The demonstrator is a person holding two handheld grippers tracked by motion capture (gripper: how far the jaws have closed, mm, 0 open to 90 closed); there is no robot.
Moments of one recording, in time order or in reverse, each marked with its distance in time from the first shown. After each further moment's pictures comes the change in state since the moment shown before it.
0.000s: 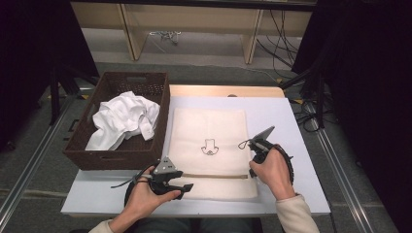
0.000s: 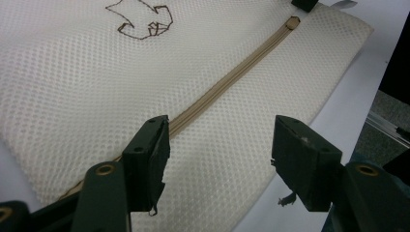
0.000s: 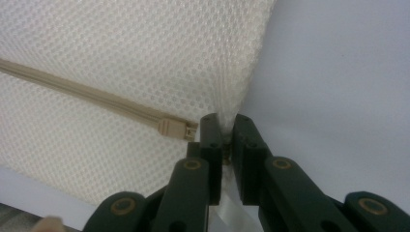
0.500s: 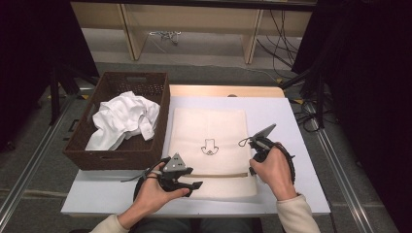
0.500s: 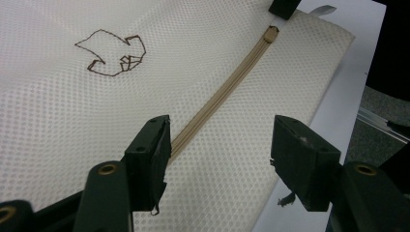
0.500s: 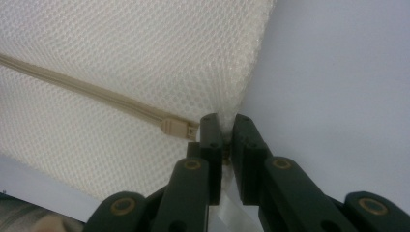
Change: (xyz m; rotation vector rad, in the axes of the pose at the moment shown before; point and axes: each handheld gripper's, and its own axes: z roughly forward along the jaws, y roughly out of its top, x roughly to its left) left arm -0.009 0.019 0.016 -0.036 -0.065 0.055; right arm 0.003 -0.002 -0.011 -0.038 -0.003 -0.033
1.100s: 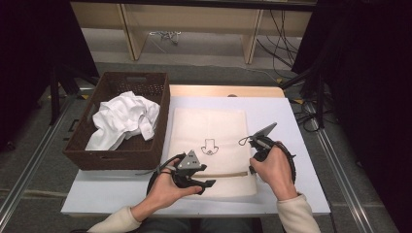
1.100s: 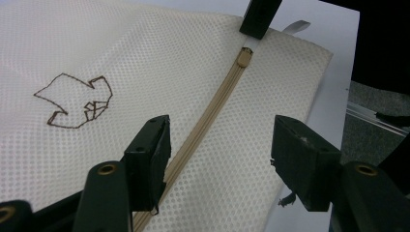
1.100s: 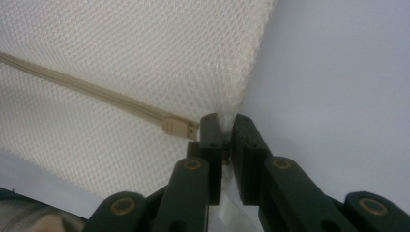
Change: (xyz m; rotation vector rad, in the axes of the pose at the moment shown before) left arm -0.012 0.025 0.023 -0.019 -0.049 0.092; right arm 0.004 -0.001 -0.007 -0.003 0.008 0.034
